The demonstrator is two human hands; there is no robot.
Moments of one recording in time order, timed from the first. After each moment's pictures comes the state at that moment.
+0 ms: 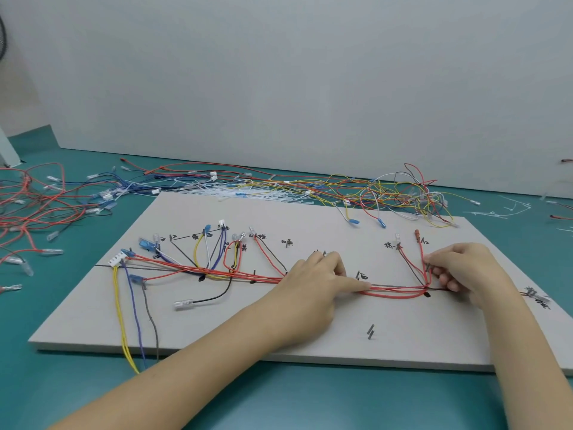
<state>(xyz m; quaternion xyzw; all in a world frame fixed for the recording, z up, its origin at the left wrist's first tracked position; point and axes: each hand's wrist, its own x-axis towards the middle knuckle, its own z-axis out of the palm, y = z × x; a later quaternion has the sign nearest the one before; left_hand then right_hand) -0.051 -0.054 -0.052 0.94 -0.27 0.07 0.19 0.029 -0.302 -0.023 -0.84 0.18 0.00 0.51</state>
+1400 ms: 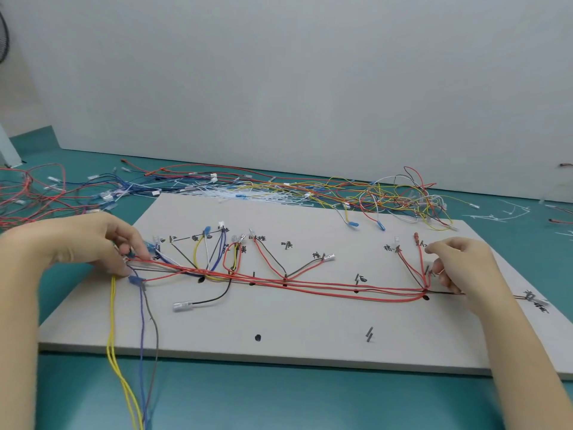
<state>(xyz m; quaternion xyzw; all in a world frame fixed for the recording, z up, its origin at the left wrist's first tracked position) -0.058 0.234 -0.014 0.91 0.12 -0.17 0.36 0.027 -0.298 -0.024 -0.86 0.13 -0.09 0.49</state>
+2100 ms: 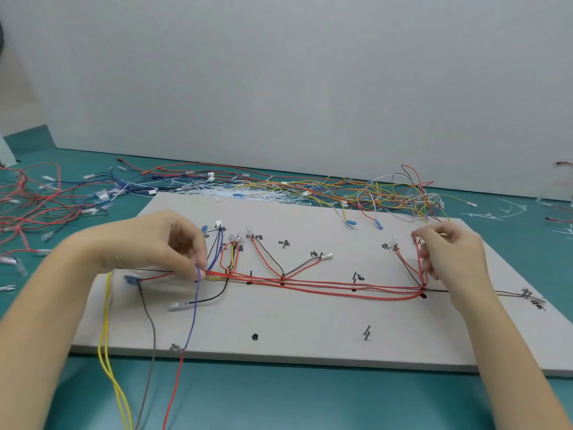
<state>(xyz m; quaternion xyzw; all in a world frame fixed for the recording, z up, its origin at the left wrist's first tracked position) -0.056 0.134 0.003 0.88 -0.10 -0.16 0.44 0.023 -0.275 -0.021 -0.82 0.07 -0.17 0.55</state>
